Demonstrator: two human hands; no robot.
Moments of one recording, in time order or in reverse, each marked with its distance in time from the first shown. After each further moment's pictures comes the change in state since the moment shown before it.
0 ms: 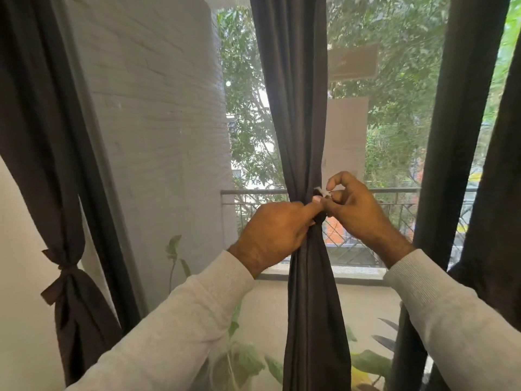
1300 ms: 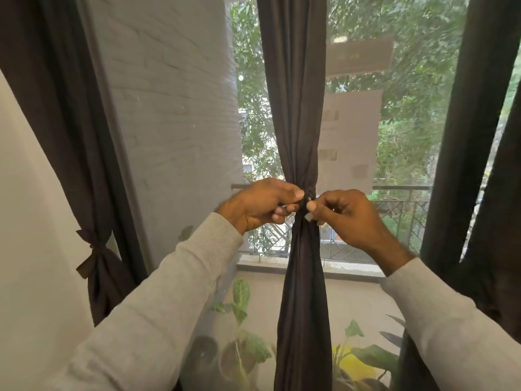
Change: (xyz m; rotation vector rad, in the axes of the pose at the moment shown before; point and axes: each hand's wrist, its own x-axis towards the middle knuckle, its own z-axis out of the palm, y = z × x) left_hand 0.017 -0.041 -0.039 -1.344 -0.434 -0.987; right_hand -0.027 -0.018 0.028 -0.235 -0.079 -0.216
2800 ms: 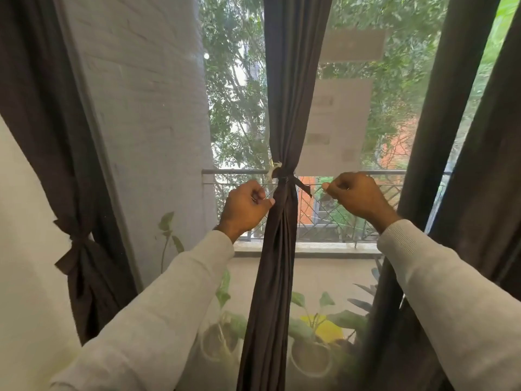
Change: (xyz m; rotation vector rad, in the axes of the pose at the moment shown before) left_hand -0.003 -0.119 -0.065 0.442 0.545 0.390; right_hand 0.007 0.013 0.011 -0.481 0.110 0.469
